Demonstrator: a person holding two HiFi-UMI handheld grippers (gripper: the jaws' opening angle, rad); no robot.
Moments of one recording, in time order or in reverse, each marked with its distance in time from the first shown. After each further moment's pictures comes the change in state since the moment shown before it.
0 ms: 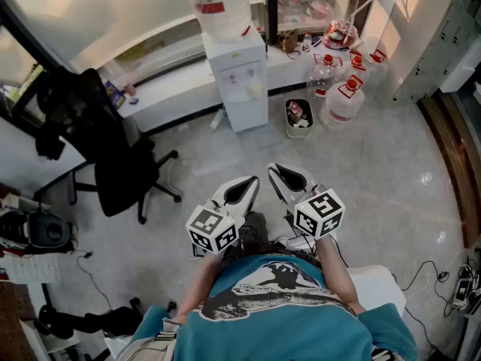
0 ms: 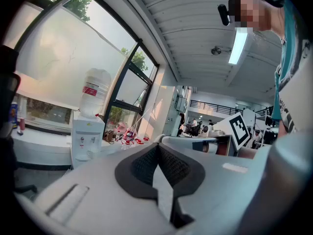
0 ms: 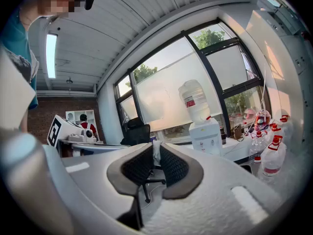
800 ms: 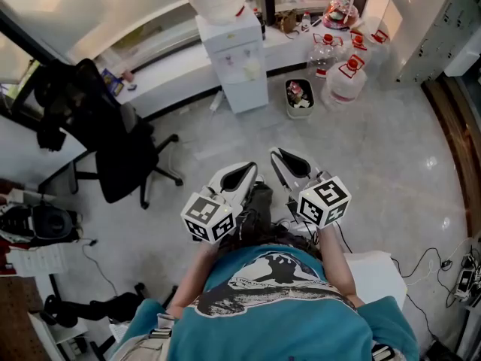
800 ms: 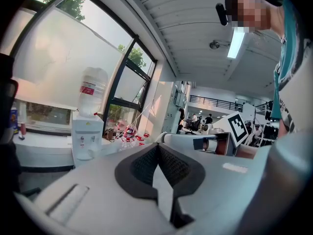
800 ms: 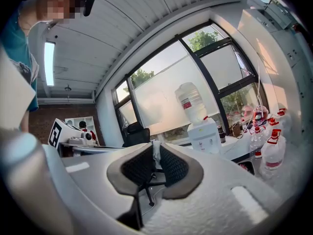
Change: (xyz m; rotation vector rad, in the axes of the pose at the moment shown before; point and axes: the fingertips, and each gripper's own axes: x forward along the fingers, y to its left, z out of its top) left arm 0.004 -0.019 -0.004 0.051 0.046 0.015; right arm -0.025 -0.009 0.002 0.059 -0.056 0.012
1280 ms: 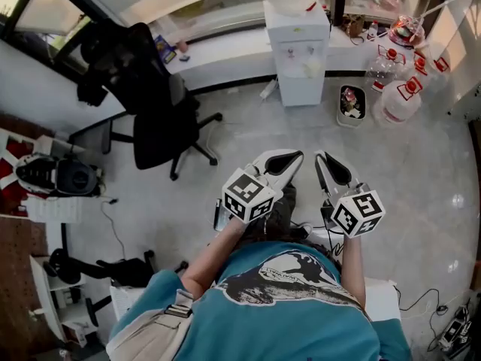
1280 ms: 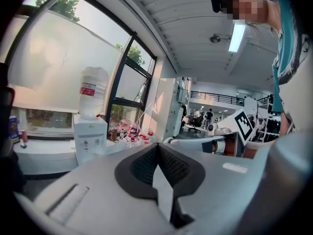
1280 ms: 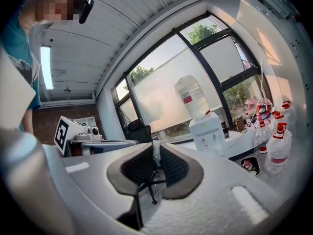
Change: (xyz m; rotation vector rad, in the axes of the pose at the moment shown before) left arm 0.026 0.044 0.012 0.039 0.032 0.014; right arm 0.035 -0.018 -0.004 0.035 0.038 0.022
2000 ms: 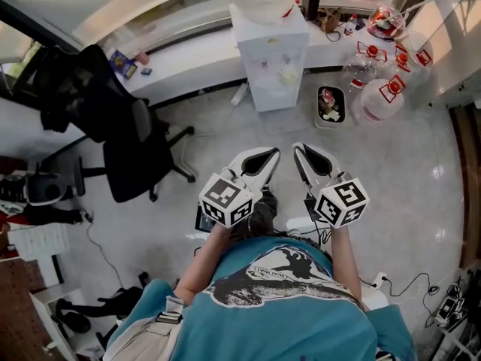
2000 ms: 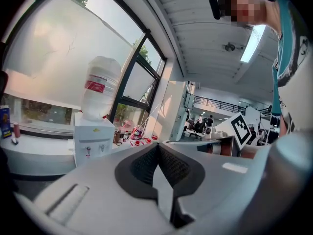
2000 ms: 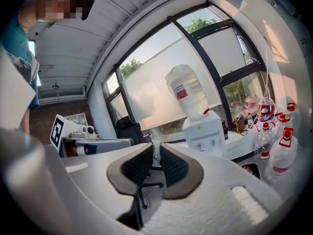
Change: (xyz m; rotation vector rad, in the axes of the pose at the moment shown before) left arm 0.068 0.144 0.040 -0.089 -0.021 -0.016; right arm 0.141 -0.084 0.042 0.004 0.074 -0.052
